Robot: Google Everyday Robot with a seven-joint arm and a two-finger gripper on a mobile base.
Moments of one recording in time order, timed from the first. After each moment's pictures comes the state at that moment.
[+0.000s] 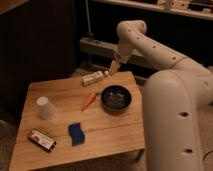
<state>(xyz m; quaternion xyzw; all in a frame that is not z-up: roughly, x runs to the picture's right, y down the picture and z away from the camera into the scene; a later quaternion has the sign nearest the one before) 0.081 -0.130 0.824 -0.25 -0.02 0.34 0.91</state>
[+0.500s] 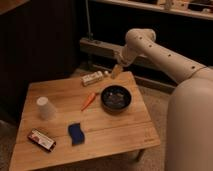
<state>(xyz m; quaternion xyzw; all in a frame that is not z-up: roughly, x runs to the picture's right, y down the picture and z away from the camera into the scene) 0.073 -0.121 0.816 -0.20 -0.13 0.23 0.94</state>
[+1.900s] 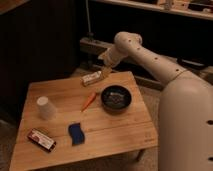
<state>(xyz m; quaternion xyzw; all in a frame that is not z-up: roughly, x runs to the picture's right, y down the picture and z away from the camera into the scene) -0.029 -0.130 0.836 -0.16 -0.25 0.00 0.95</state>
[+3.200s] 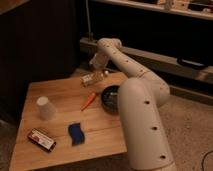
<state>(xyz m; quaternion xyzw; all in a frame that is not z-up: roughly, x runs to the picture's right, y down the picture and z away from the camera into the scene) -0.079 -0.116 0.964 -0.20 -0.23 -0.05 0.95</state>
